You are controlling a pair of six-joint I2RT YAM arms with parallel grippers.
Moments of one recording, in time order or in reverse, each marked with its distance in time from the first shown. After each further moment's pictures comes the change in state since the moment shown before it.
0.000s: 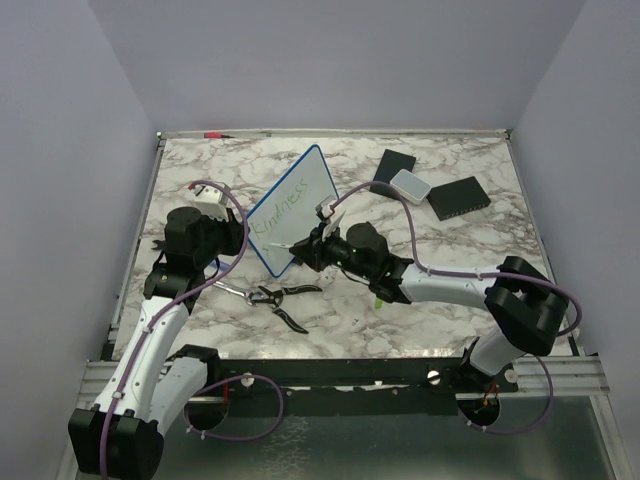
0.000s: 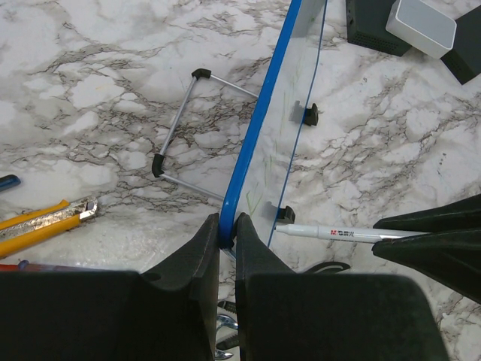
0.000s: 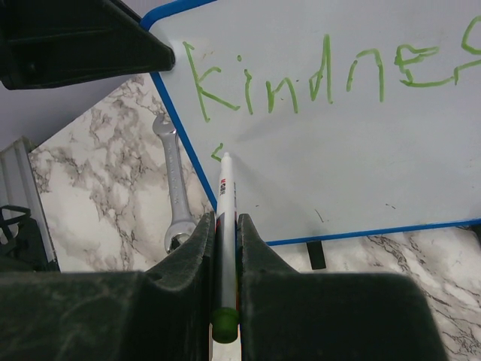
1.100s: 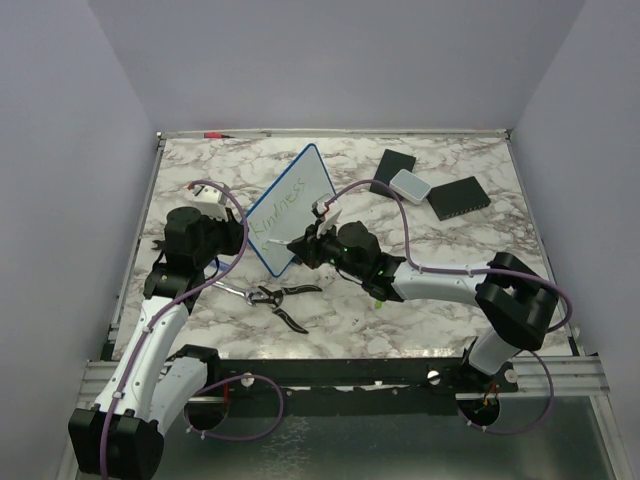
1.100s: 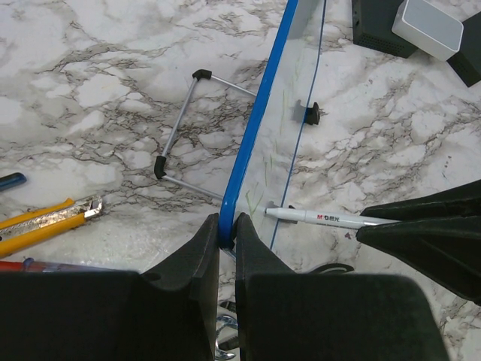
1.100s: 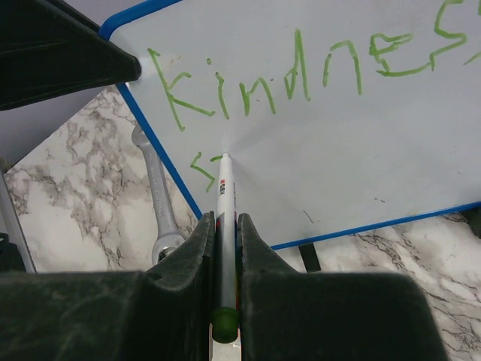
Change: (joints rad) left arm 0.000 0.000 0.000 0.000 -0.001 0.000; right arm 0.007 0.058 0.054 -0.020 0.081 0.027
